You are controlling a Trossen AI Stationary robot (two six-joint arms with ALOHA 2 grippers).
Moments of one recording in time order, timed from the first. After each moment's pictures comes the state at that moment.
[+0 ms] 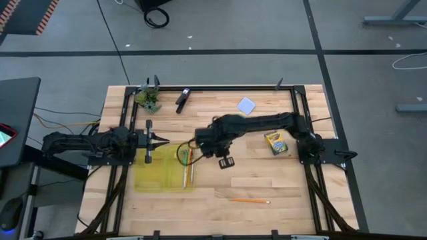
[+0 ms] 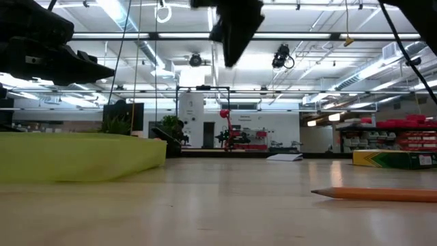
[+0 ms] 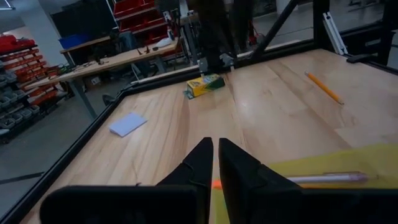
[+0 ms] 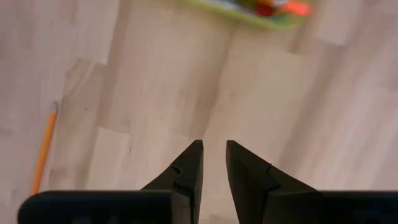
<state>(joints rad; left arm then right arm) 0.01 0.14 0.01 0.05 -0.07 0.25 0.09 2.15 2.20 -1.41 -0.01 -0.17</state>
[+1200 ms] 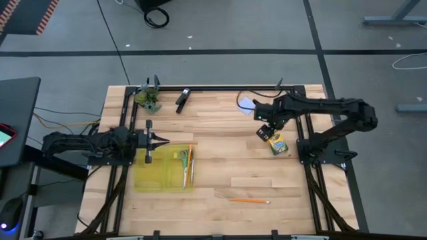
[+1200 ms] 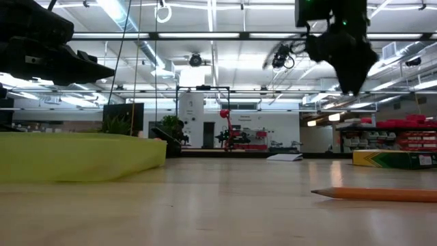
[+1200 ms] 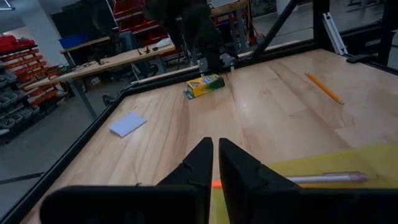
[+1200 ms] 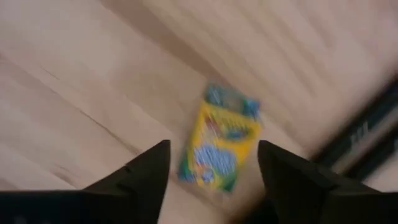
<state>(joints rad) 0.01 0.14 0.01 0.05 -0.07 0.25 -0.19 1.34 1.13 -1.34 0.11 0.70</state>
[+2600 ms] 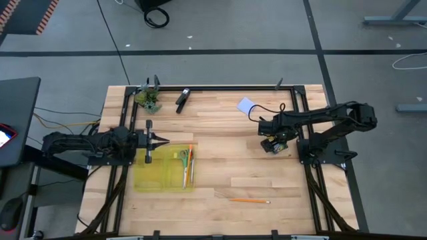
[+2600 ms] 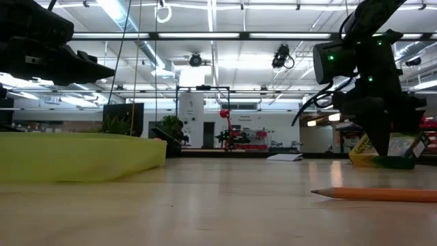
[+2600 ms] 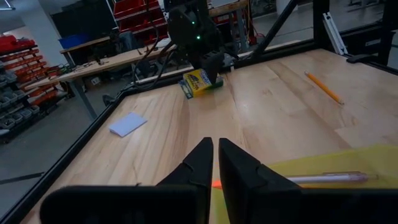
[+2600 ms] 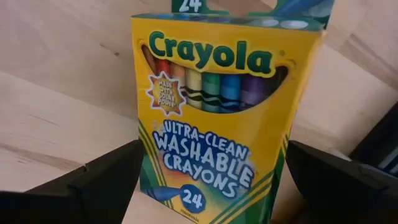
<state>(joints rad) 0.01 0.14 0.01 0.05 -0.07 0.25 -0.19 1.34 0.68 -1.01 0.01 0.95</state>
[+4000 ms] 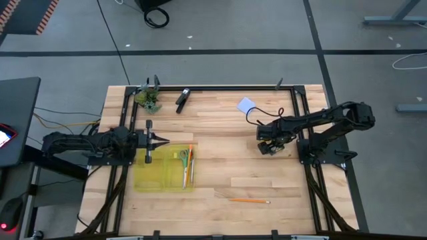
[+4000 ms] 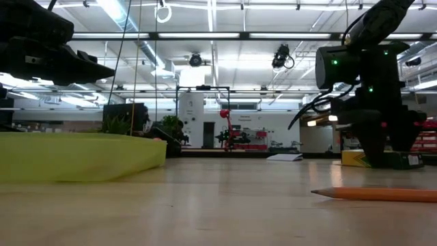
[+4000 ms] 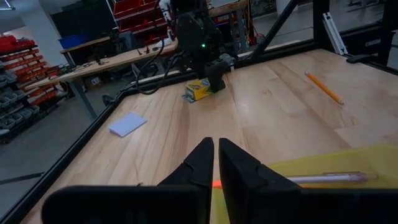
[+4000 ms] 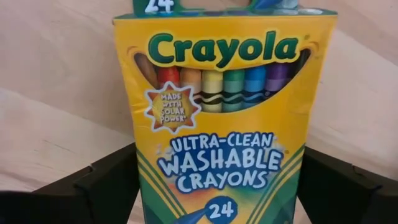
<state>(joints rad) 0.01 0.14 0.01 0.05 -0.07 0.25 -0.13 1.38 0.60 -0.81 0.04 1.02</state>
